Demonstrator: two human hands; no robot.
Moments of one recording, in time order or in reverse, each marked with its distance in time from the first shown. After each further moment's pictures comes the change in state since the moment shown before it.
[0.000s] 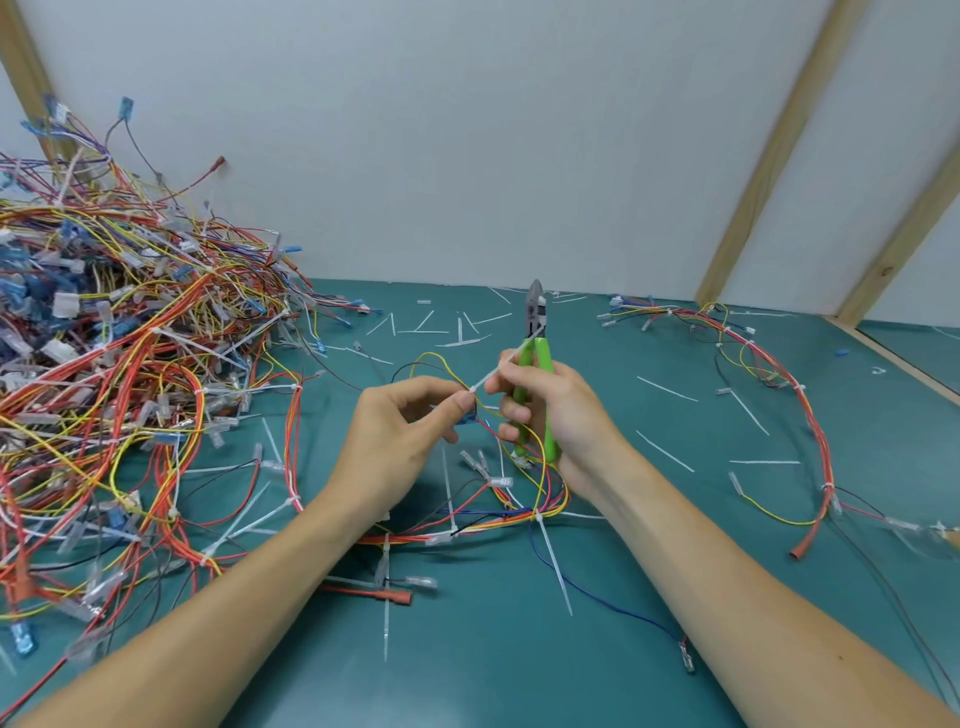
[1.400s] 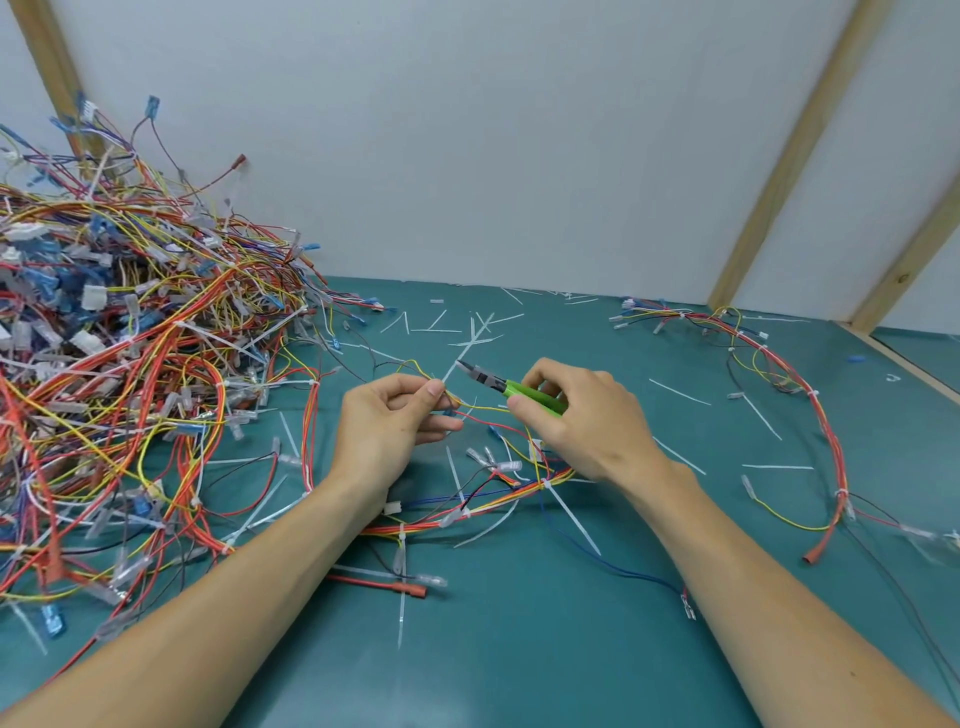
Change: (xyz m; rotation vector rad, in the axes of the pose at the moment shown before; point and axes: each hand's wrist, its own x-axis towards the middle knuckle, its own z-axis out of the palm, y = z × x) left_hand 0.001 0.002 -0.010 -0.240 0.191 -0.271; right_hand -0.001 -0.001 -0.028 -1.361 0.174 -0.285
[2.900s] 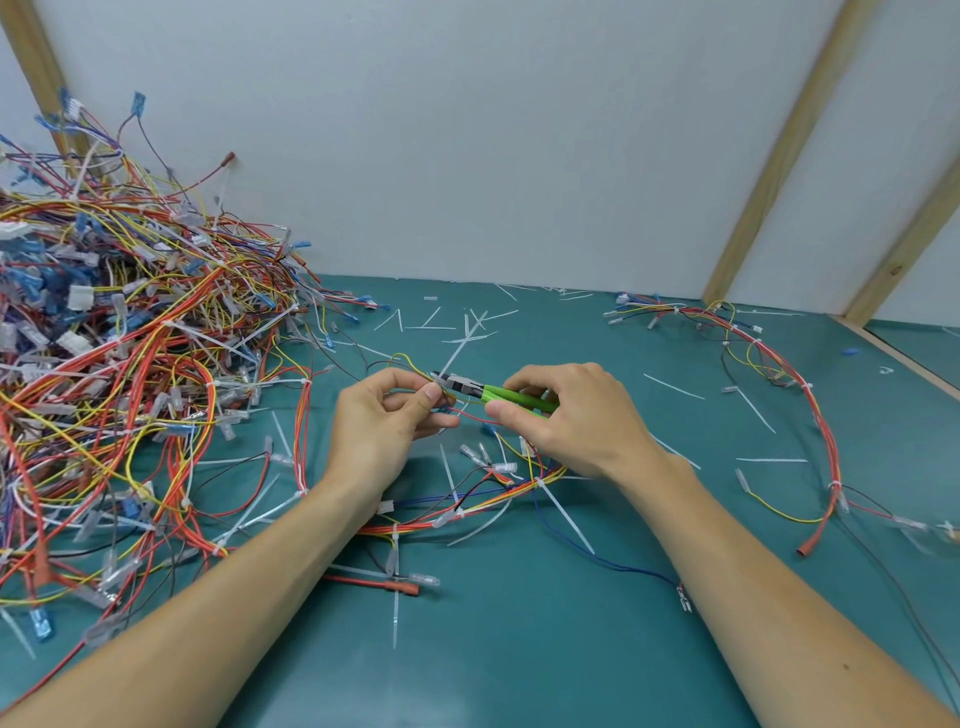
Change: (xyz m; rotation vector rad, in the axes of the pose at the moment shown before) left_hand -0.002 -0.001 0.002 0.025 -0.003 0.038; right_hand 0.000 0.000 0.000 -0.025 0.017 -0.102
